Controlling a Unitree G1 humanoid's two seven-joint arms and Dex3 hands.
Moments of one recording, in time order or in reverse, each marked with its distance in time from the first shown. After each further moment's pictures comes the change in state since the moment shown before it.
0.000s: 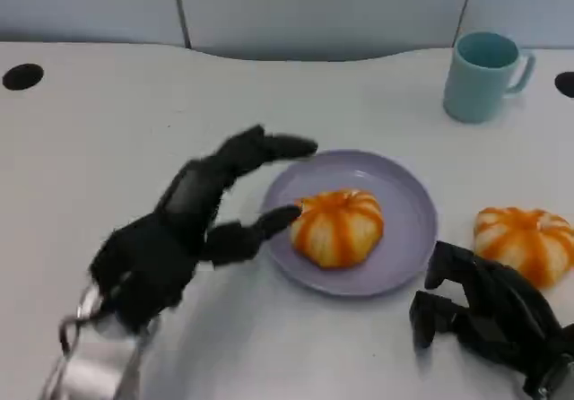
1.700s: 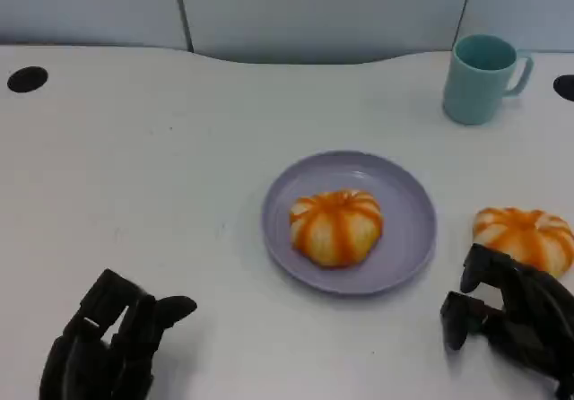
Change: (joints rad) left arm 0.494 -0.194 0.339 -0.253 -0.532 0.346 -0.216; right arm -0.022 -0.041 -0.087 0.138 0.006 -0.107 0.107
